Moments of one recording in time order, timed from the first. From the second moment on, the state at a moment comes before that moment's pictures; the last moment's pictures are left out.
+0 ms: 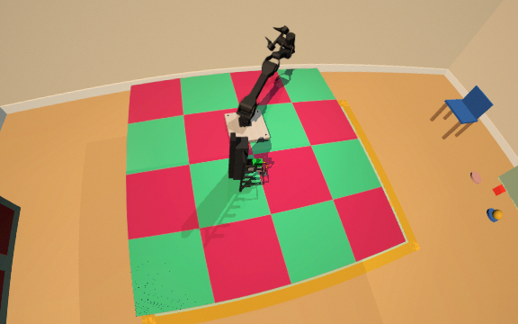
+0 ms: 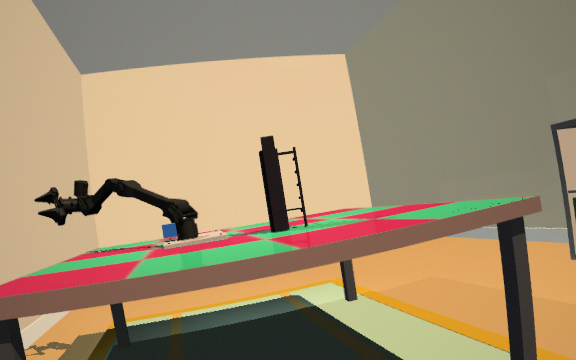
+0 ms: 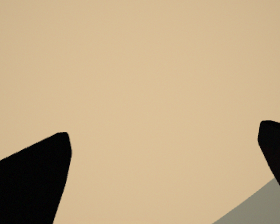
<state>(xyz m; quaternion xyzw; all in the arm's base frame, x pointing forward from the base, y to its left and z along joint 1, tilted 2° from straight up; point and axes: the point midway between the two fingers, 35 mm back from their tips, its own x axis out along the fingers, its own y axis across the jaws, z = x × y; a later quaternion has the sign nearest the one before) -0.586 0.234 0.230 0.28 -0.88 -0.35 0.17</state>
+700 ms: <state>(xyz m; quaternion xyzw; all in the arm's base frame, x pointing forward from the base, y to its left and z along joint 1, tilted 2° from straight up) -0.451 0.453 0.245 0.01 -0.85 -0.53 0.03</state>
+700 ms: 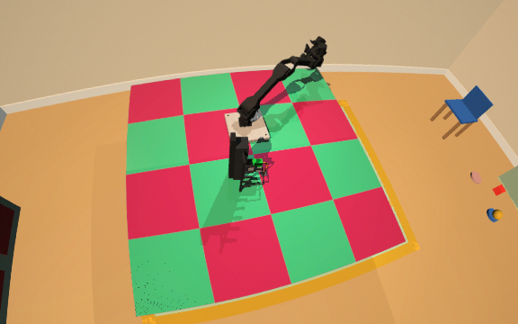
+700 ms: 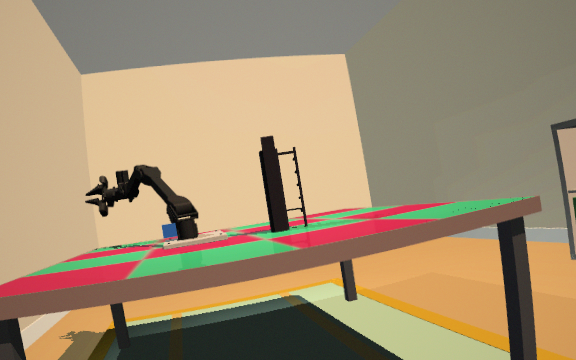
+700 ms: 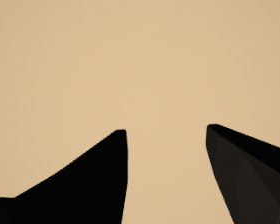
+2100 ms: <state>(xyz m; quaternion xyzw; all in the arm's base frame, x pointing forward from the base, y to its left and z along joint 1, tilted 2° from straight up) 0.222 0.484 0.161 0.09 -0.44 -0.58 -0.68</state>
